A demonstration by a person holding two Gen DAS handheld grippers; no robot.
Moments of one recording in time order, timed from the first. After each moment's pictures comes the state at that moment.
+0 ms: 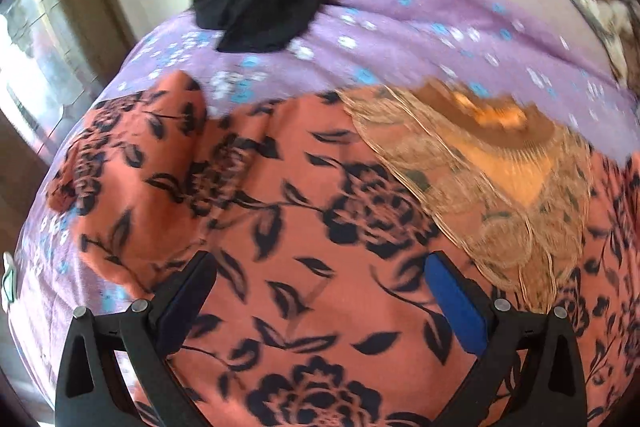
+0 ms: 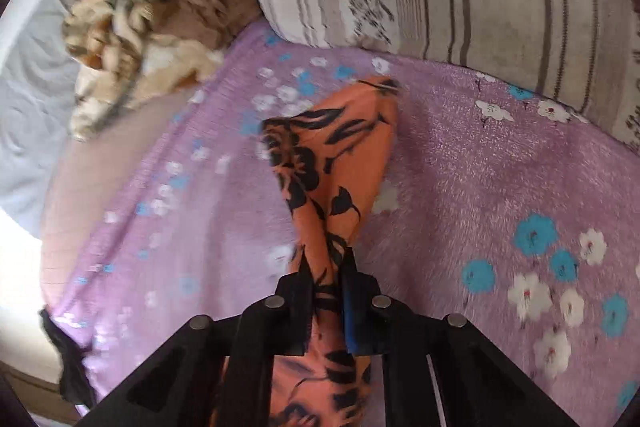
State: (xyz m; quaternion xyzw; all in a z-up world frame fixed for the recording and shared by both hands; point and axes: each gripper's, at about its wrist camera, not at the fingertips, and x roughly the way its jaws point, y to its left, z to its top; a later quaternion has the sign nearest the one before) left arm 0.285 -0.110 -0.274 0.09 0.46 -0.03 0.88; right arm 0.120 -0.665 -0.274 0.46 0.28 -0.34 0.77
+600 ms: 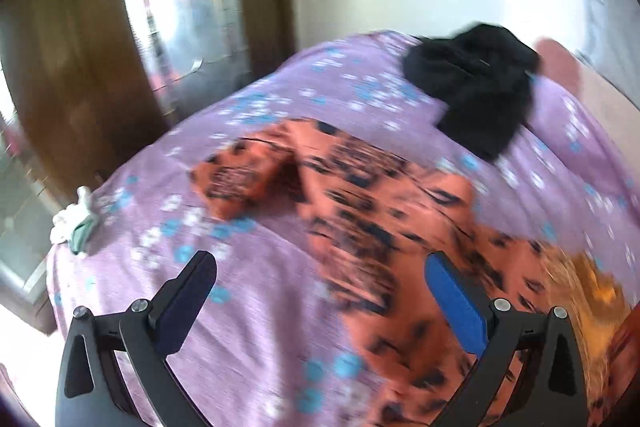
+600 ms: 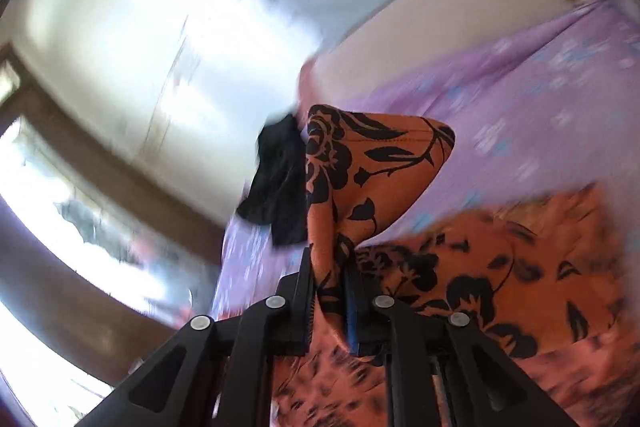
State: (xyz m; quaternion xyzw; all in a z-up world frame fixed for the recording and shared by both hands) left arm 0.314 0.058 -0.208 -0.05 0.39 0.18 0.90; right arm 0.241 -0.283 -0.170 0.38 0.32 0.07 0.87
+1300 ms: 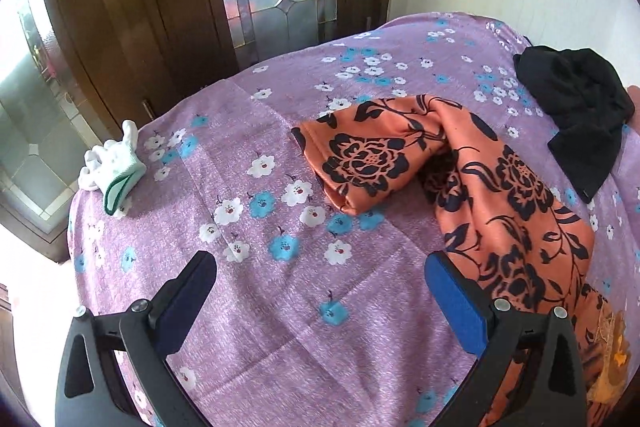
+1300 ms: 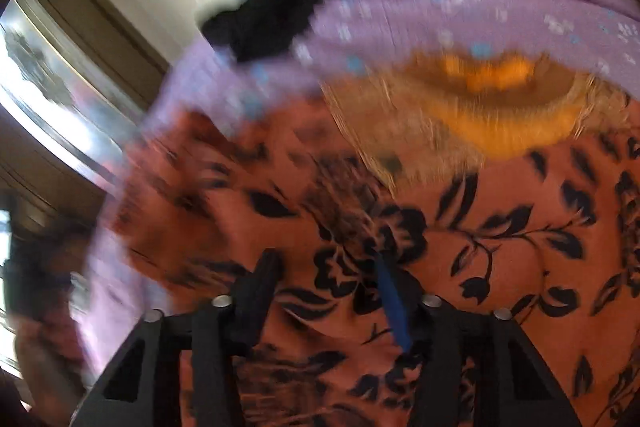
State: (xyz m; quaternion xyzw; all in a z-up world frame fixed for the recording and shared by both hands) left arm 0.323 0.161 -0.238 -0.13 0.46 0.27 0.84; right arm 0.270 -0.177 -0.292 0.19 0.47 0.06 0.86
